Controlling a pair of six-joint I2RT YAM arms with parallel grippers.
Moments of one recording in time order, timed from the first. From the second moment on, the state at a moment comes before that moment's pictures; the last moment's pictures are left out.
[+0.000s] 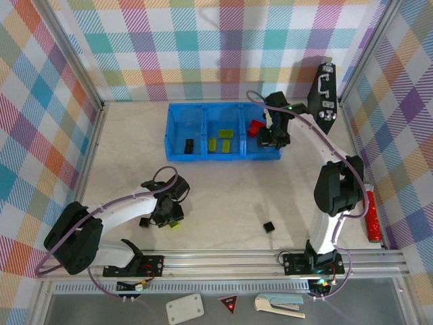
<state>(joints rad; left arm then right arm) -0.66 1.33 0.67 -0.84 -0.04 -1.02 0.33 1.84 1.68 -1.07 -0.03 0.23</state>
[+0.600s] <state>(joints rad) -0.67 1.35 0.76 -0.84 -0.04 -0.98 0.33 1.79 1.64 -1.07 -0.03 0.23</state>
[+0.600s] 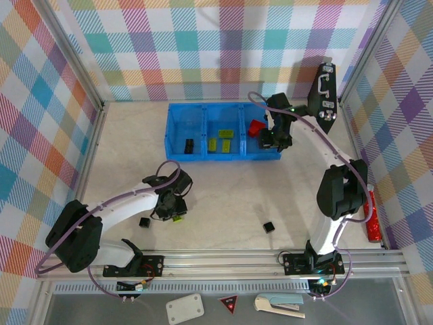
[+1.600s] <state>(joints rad) -0.67 1.95 1.60 -0.87 0.03 -0.66 0.33 1.48 1.27 -1.09 0.00 0.32</state>
